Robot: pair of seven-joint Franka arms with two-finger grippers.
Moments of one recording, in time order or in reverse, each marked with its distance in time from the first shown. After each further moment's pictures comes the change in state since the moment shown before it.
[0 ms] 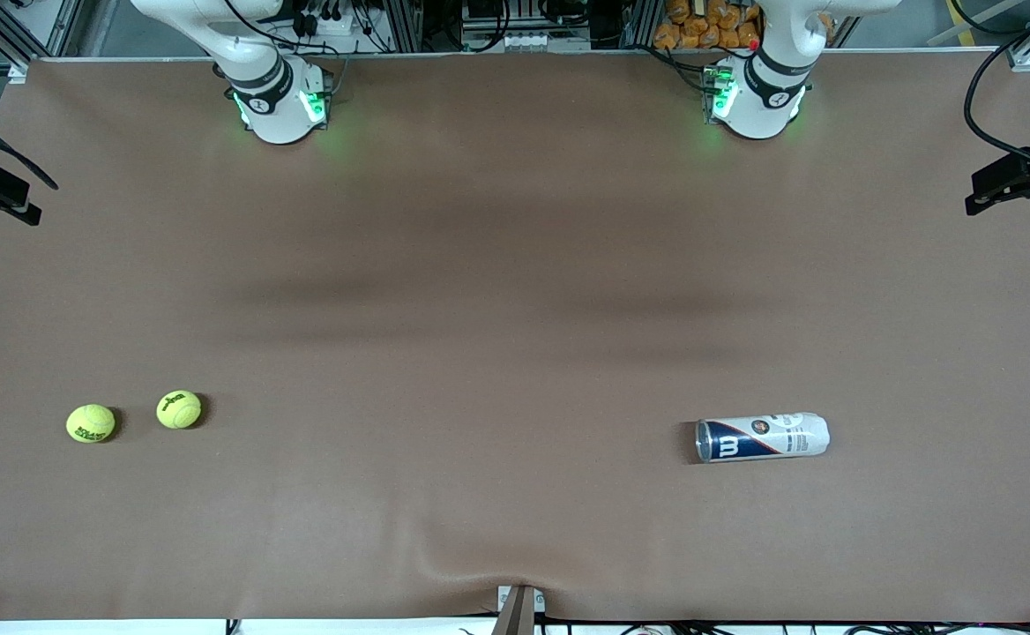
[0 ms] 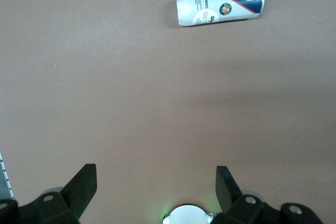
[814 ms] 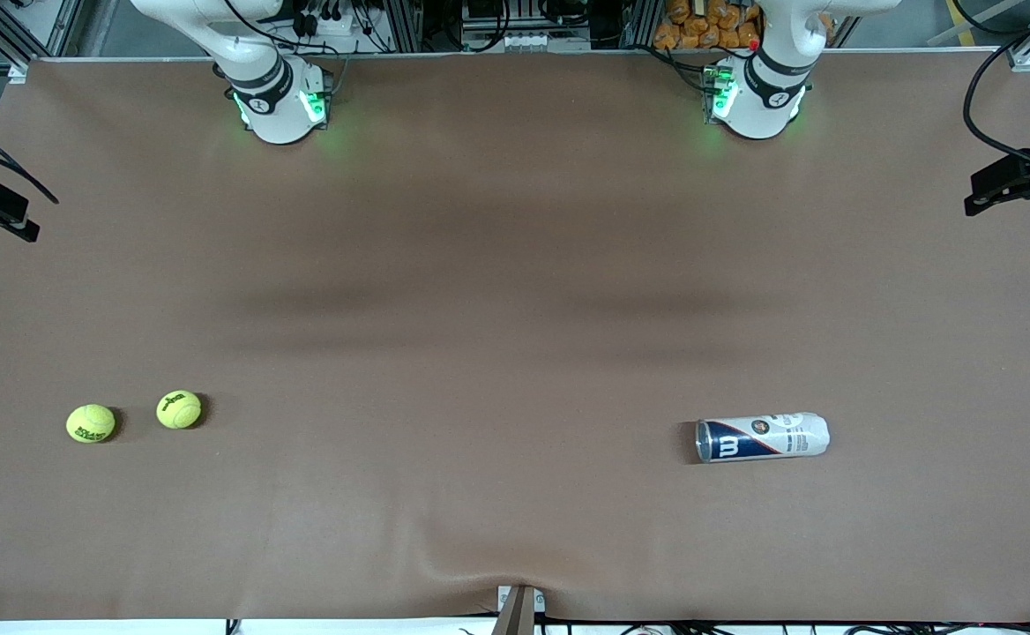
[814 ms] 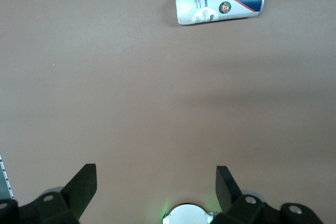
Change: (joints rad) left arm -0.006 0.009 -0.009 -0.006 0.000 0.000 0.001; right arm 0.001 0.016 0.000 -0.001 0.000 0.055 -0.001
